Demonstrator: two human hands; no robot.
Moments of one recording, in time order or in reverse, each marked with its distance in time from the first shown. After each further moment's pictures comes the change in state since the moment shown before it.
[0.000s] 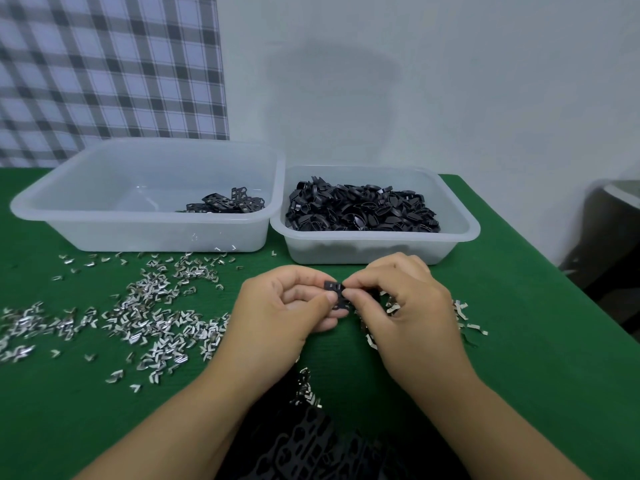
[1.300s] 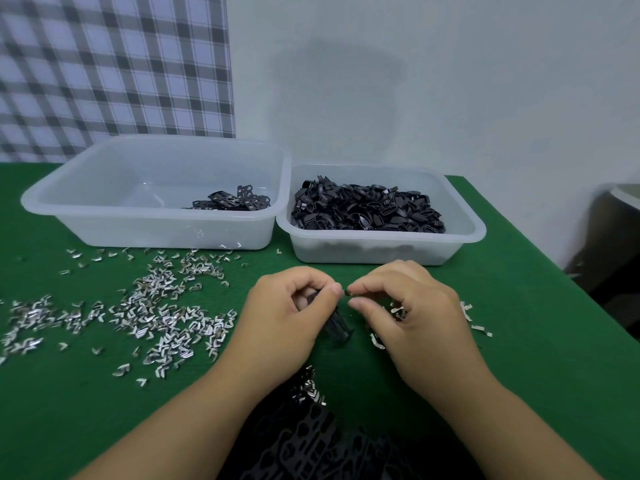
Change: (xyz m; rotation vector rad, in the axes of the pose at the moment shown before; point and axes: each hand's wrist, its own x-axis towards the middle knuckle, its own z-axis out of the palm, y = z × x) left_hand 0.001 -0.003 -0.003 0.428 0.039 0.206; right_hand 0.000 0.002 -0.009 -0.051 -0.119 -0.085
